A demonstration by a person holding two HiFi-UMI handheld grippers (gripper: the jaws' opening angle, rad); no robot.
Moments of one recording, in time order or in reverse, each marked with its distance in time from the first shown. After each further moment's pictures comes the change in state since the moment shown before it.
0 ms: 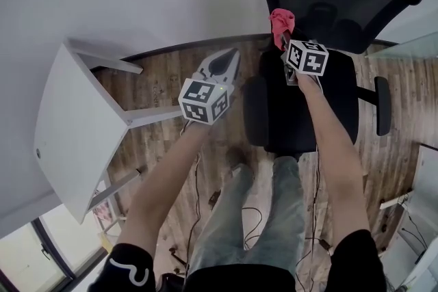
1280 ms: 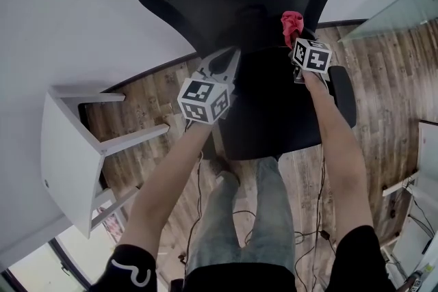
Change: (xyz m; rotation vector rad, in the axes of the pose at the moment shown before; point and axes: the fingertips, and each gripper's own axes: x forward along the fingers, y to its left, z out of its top) left arm 0.177 -0.190 0.036 0.042 0.034 -0.134; right arm -0.113 -0.286 0.035 0.060 -0.016 -0.249
